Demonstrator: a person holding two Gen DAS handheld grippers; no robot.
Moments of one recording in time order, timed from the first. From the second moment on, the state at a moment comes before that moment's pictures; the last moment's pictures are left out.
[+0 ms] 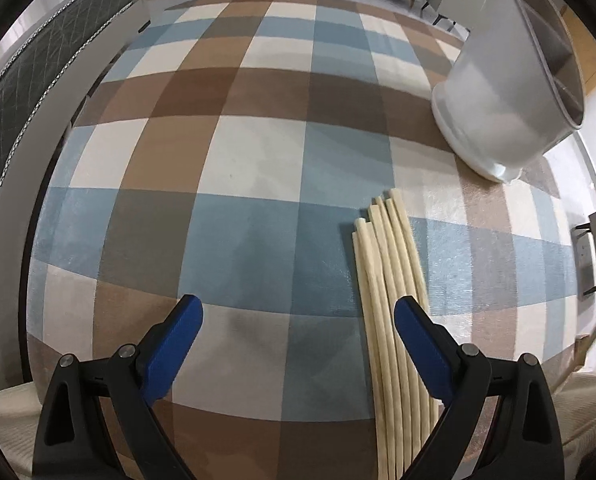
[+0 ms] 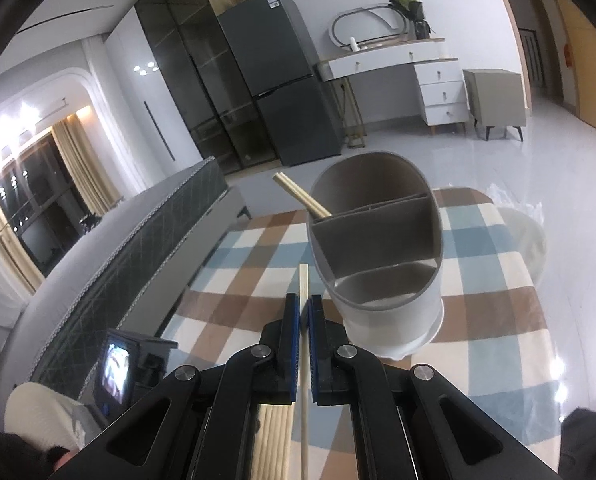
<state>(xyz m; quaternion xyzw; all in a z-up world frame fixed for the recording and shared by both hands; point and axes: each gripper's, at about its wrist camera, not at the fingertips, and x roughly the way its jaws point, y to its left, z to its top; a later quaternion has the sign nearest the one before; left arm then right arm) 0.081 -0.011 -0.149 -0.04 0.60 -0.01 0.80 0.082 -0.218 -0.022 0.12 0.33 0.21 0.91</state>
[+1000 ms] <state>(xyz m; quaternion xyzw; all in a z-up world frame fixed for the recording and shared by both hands) 0.063 0.030 -0.134 -0.12 0.58 -0.03 0.81 0.086 -0.222 -0.023 0.15 0.34 0.21 0.91</state>
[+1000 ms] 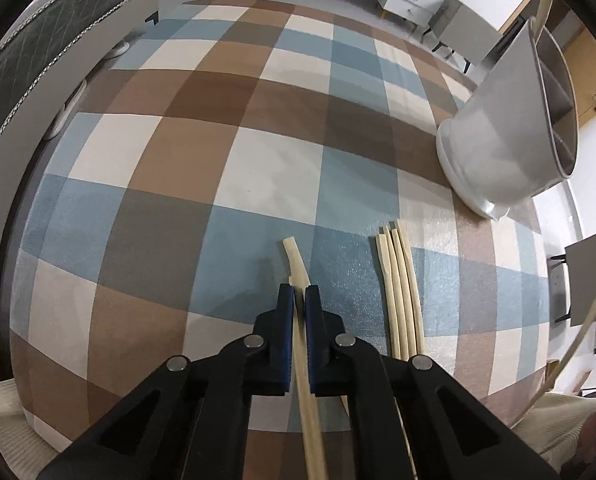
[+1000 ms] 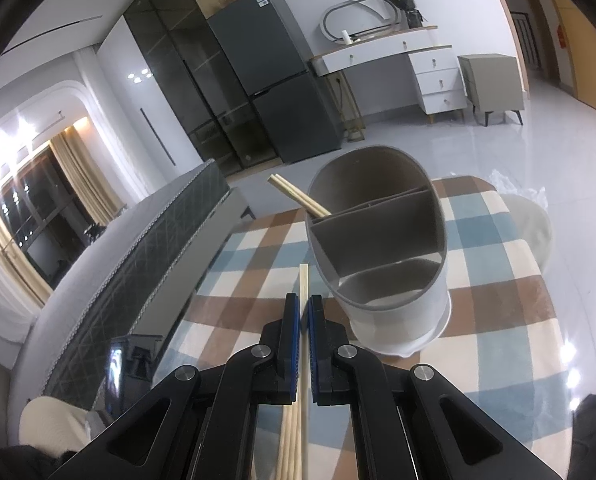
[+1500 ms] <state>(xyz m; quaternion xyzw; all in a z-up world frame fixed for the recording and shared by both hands) 0.067 0.041 -0.107 -0.18 0.53 -0.05 0.83 0.089 -0.210 -0.027 0.14 0.34 0.21 0.90</state>
